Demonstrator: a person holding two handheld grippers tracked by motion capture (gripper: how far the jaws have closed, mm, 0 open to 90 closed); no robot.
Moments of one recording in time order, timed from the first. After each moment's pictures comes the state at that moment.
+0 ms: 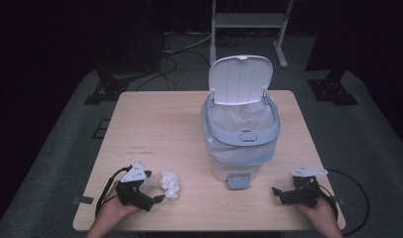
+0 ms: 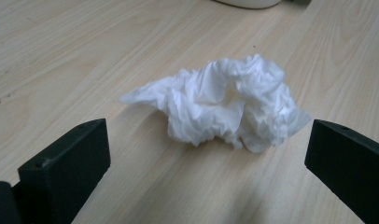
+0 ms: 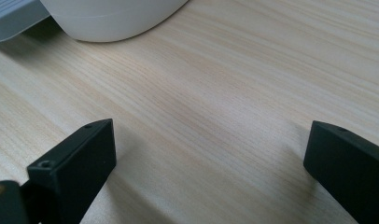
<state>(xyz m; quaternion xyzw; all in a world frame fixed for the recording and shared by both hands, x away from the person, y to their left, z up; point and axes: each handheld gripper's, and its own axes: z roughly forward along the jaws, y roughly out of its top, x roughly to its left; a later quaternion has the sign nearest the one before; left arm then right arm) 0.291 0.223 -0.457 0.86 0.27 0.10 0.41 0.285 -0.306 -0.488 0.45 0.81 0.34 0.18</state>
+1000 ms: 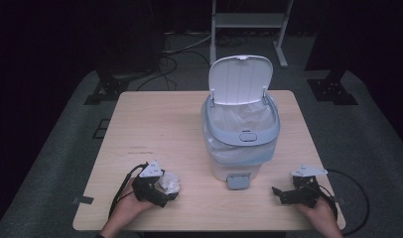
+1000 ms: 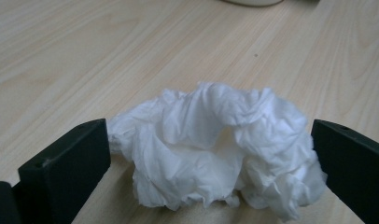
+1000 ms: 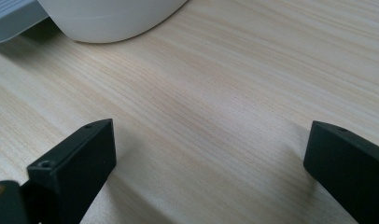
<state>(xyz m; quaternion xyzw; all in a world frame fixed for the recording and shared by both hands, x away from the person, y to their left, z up) 0.307 0.188 -0.473 0.87 0.27 0.08 0.39 0.285 -0.305 -0.489 0.45 0.80 0.34 0.18</state>
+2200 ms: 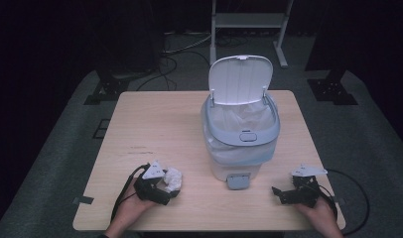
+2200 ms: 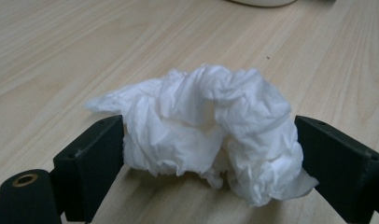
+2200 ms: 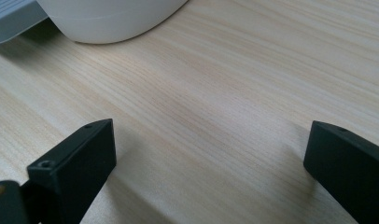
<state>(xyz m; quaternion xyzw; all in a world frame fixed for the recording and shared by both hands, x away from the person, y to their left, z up) 0.307 0.184 -0.475 0.87 0.27 0.11 0.40 0.286 -0.305 -0.489 0.45 0.80 0.34 0.18</state>
